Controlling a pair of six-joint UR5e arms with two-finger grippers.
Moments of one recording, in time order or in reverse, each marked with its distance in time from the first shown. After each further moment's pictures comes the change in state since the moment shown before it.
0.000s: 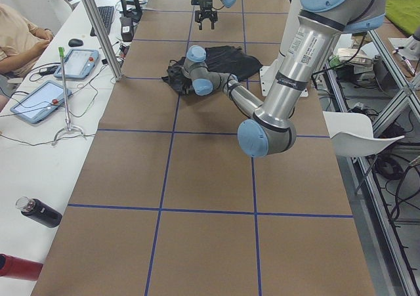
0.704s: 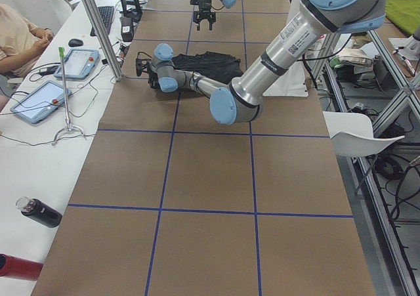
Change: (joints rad) left arm -0.088 -0.454 0.723 -0.349 0.009 0.005; right arm -0.010 0.012 -0.008 -0.005 -0.128 0.000
